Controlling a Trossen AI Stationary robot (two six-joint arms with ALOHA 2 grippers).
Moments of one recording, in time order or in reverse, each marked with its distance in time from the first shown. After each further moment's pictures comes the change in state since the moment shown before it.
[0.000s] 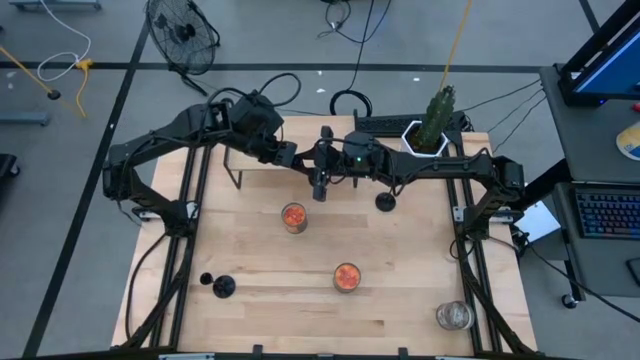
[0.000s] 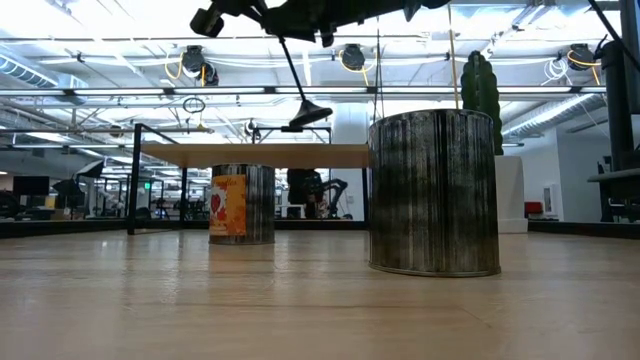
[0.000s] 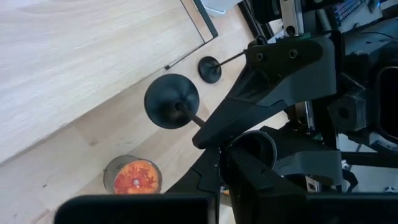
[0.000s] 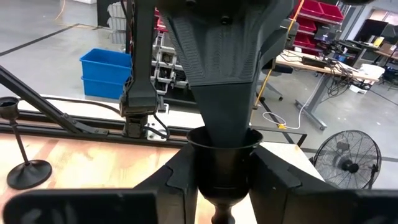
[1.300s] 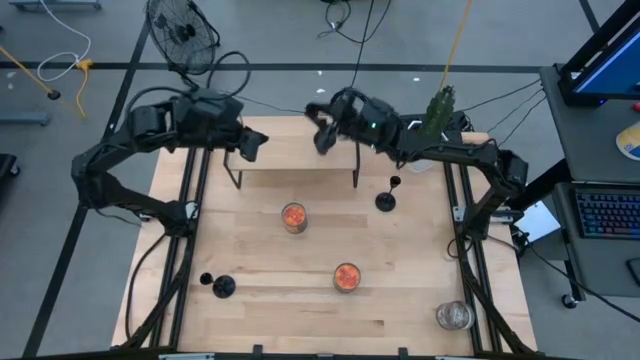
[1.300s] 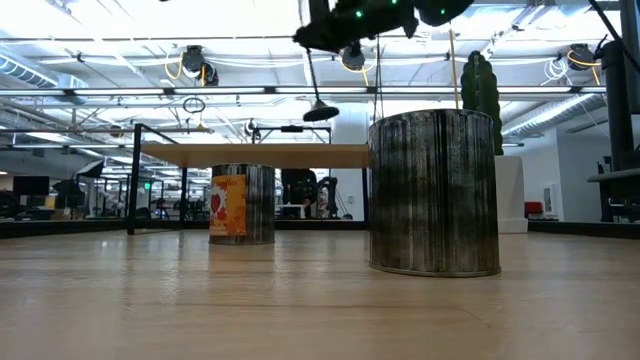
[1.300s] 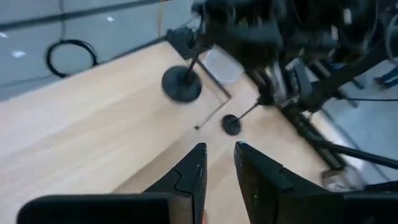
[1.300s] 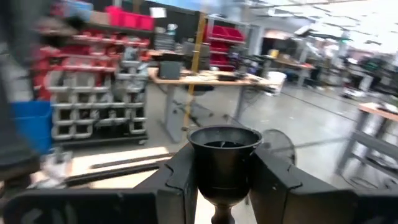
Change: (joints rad) left arm -0.032 -0.216 -0.001 -0.030 -0.291 0.179; right arm -0.217 -0.016 0.002 0.153 0.105 0.082
